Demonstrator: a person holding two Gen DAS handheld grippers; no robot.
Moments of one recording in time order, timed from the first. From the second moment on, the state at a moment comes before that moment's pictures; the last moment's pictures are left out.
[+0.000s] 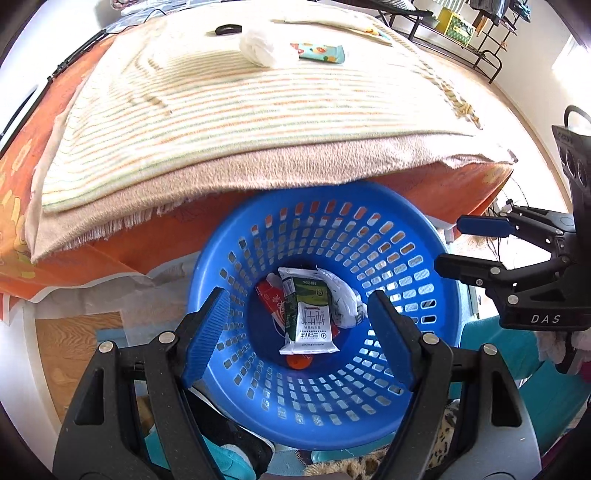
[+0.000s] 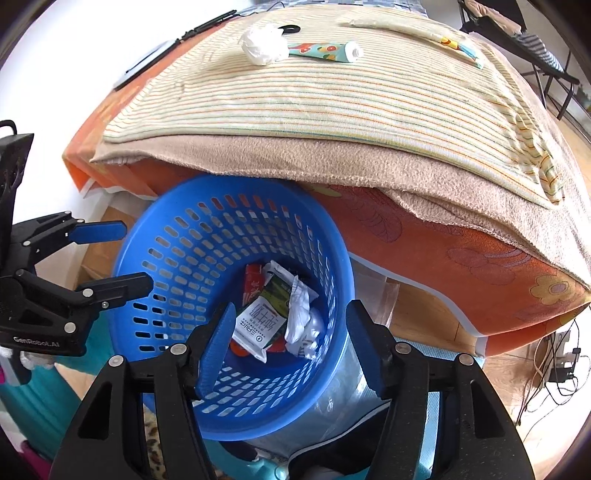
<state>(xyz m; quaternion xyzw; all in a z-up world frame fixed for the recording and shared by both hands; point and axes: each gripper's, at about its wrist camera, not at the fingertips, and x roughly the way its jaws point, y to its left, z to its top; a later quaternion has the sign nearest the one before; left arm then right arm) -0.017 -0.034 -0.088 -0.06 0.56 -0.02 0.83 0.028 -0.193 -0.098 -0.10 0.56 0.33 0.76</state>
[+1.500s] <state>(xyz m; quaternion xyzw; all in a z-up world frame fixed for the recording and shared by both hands) 0.169 0.012 -0.050 -0.10 0.52 0.01 0.85 0.288 -0.174 -0.033 -0.22 0.43 0.28 0.83</state>
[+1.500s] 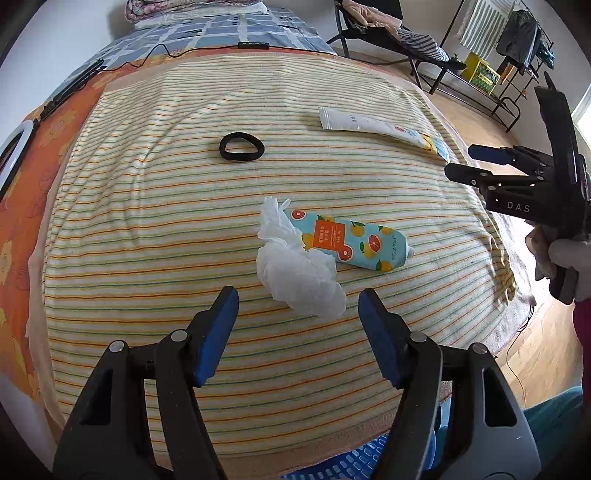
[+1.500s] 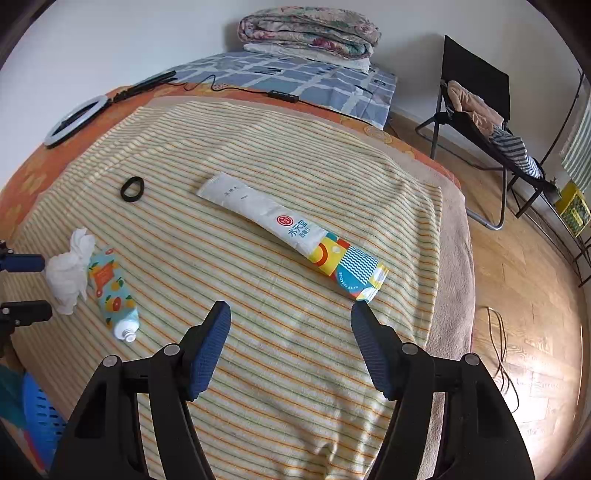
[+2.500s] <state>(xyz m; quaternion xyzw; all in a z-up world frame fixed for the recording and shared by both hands) 0.180 0.028 -0.063 -0.12 0.54 0.02 0.83 0.330 -0.131 -0.061 -0.25 0.43 0.29 0.82</state>
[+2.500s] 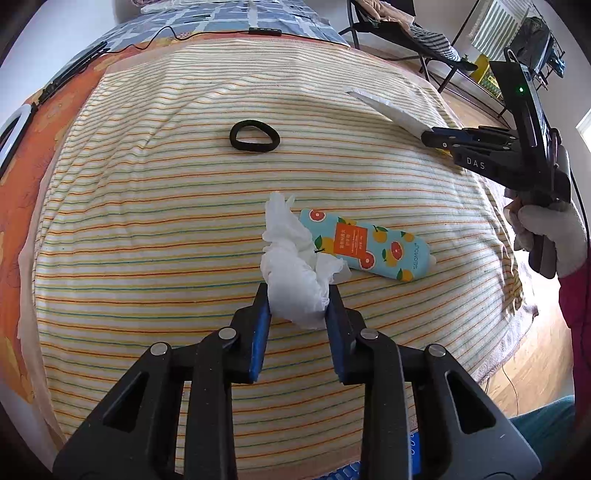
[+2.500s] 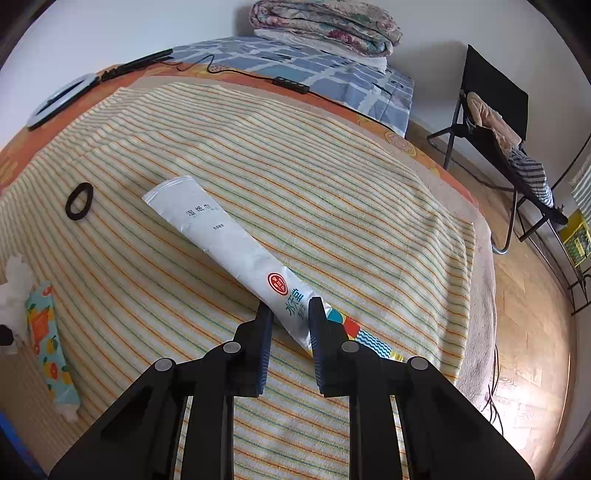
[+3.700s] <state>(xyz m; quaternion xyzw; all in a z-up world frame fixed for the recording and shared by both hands) 0.098 0.024 -0.004 -0.10 0.47 0.01 0.88 0.190 -0.163 0.034 -0.10 0.41 0.36 0.83</state>
